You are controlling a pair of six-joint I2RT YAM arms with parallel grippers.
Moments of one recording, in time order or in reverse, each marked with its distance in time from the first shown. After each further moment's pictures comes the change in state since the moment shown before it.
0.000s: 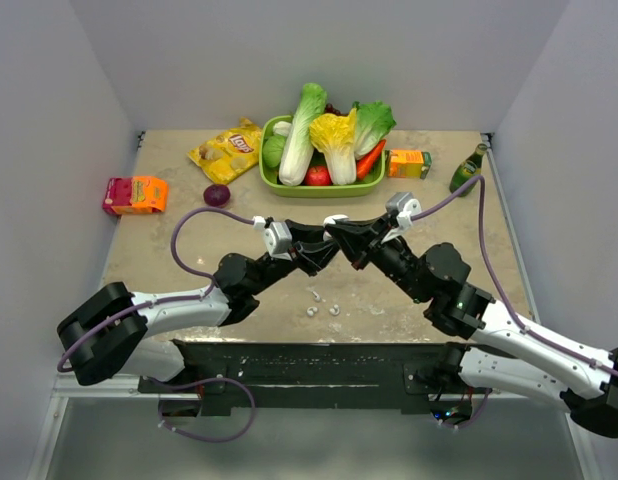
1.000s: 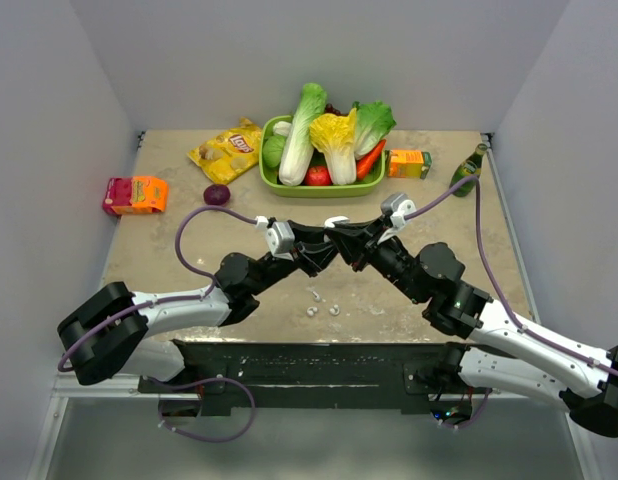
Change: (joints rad) left arm 0.000 0.002 -0.001 -0.024 -0.002 0.000; right arm 0.000 0.011 -0.011 -0.039 0.007 0.015
